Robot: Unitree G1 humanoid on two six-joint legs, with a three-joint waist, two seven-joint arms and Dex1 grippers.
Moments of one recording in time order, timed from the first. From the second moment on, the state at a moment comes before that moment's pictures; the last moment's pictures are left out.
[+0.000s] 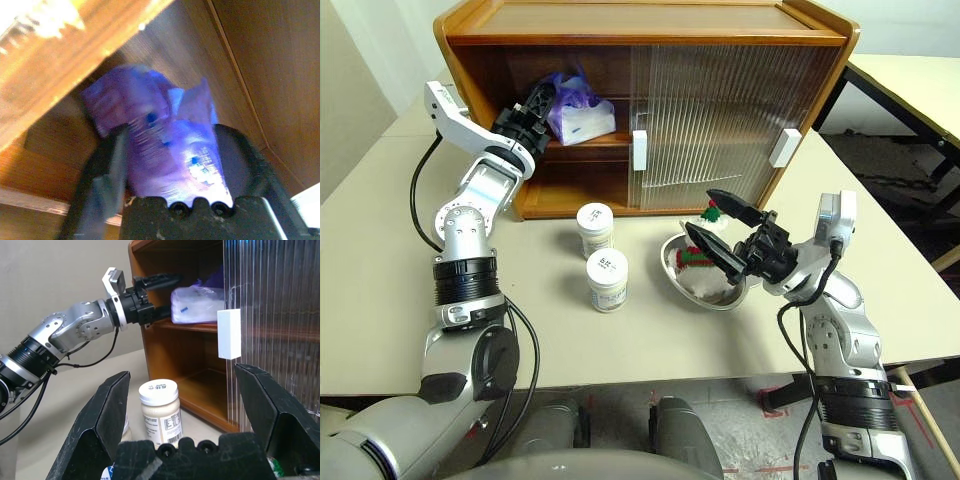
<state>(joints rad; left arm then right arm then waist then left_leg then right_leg) -0.75 0.01 0.36 0.08 -0.84 0.56 0.13 -0.12 -0.40 -0.20 -0.03 0.68 0.03 1.08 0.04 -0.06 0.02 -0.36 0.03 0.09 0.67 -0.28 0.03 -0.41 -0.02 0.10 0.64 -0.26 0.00</state>
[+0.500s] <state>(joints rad) -0.49 0.38 0.17 -0.27 -0.79 0.76 -0.19 -0.13 -0.40 -0.21 0.01 0.67 0.02 1.11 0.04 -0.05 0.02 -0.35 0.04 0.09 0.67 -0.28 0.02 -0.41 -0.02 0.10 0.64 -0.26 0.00</state>
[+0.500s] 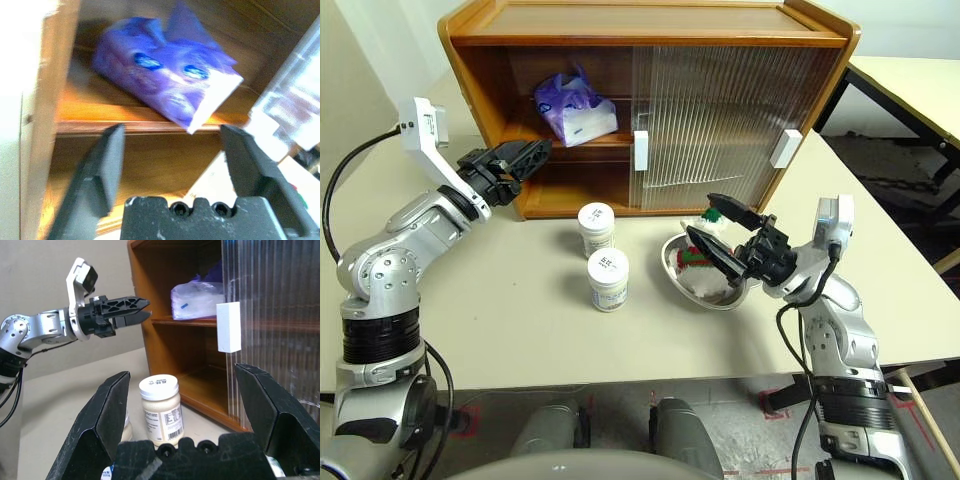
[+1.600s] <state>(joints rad) -0.76 0.30 0.03 0.30 -0.26 0.36 -0.32 -0.11 -0.40 -0.20 0.00 0.64 0.02 1.10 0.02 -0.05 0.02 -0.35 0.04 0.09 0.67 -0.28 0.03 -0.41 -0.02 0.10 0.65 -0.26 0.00</state>
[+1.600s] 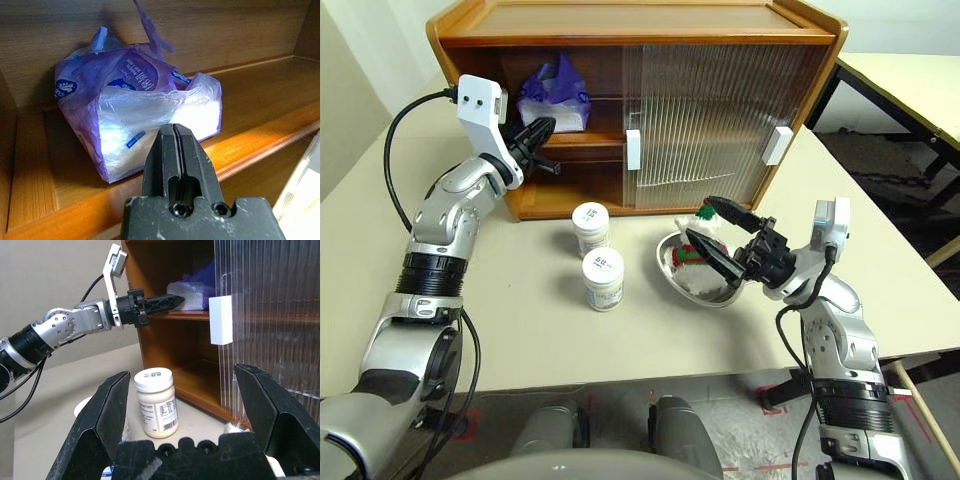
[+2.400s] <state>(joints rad) -0.24 0.57 0.07 -0.11 -0.46 0.43 -0.82 -0.11 -0.43 -0.20 -0.01 0.64 0.03 1.13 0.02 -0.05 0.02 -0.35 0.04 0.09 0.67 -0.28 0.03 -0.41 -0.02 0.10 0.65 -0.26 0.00</state>
